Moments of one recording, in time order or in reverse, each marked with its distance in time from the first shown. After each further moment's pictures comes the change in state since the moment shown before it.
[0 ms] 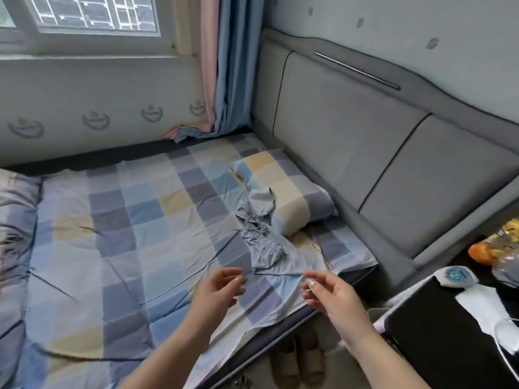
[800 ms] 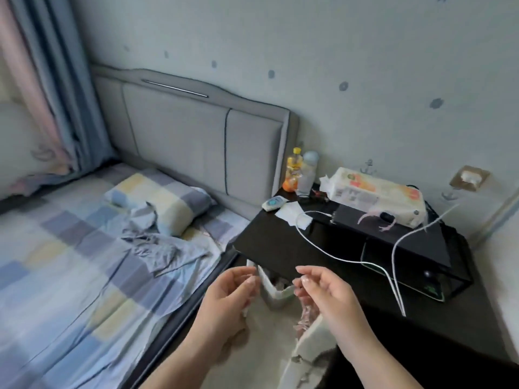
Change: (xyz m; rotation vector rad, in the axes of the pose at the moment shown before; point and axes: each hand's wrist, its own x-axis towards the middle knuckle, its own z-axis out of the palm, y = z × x) left_hand -0.279 -0.051 0.246 0.070 -0.589 0.172; right_hand -0.362 0.049 -0.208 0.117 0.539 -0.204
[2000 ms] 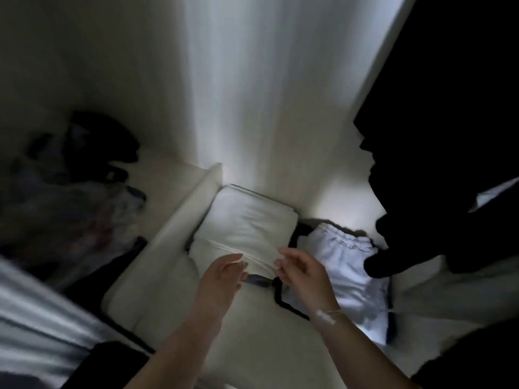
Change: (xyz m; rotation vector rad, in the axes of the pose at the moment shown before) left_hand -0.213 -0.242 0.681 0.426 -1.468 -0.436; right_hand -0.366 0.144 -0.499 0.307 1.792 0.246
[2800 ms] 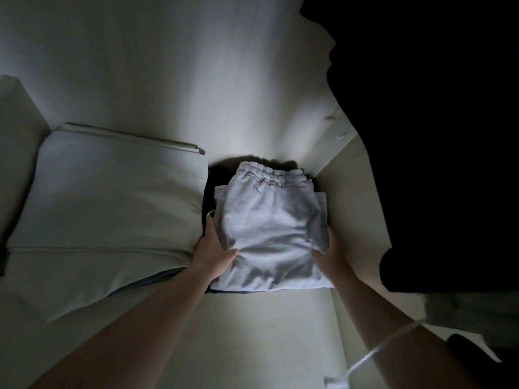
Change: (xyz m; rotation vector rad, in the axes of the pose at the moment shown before) left_hand 0.183 -0.144 0.128 0.810 -0.469 -0.035; right_hand 0.106 0.142 -0.203 -0.914 0.399 0.417
